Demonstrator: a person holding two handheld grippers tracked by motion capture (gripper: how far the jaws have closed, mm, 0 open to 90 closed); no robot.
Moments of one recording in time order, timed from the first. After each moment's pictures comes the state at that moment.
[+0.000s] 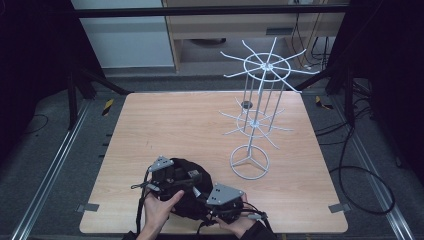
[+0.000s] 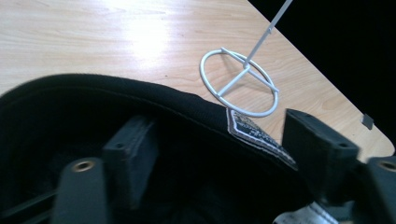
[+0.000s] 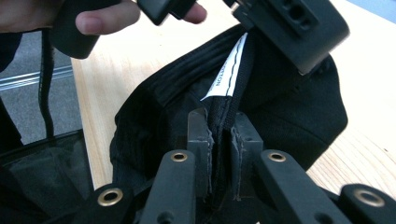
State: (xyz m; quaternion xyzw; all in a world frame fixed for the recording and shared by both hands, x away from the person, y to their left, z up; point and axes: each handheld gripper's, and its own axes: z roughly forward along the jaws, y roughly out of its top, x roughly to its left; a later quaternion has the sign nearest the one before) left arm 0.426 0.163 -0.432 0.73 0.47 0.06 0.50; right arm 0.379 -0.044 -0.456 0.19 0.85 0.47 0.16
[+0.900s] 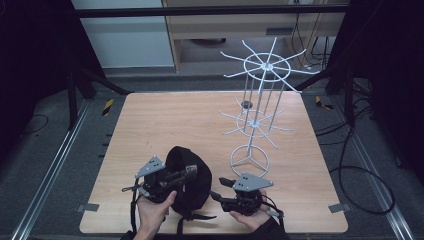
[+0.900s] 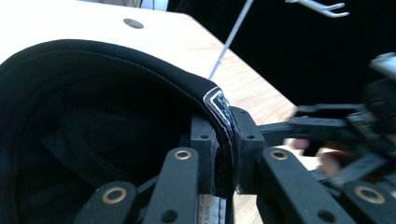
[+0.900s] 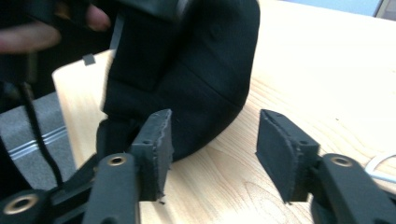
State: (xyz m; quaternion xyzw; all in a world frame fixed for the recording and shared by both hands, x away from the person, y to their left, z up) left arm 0.404 0.171 -0.404 0.72 0.40 0.07 0.57; right arm 0.394 -0.092 -0.453 0.29 0.78 0.53 0.13
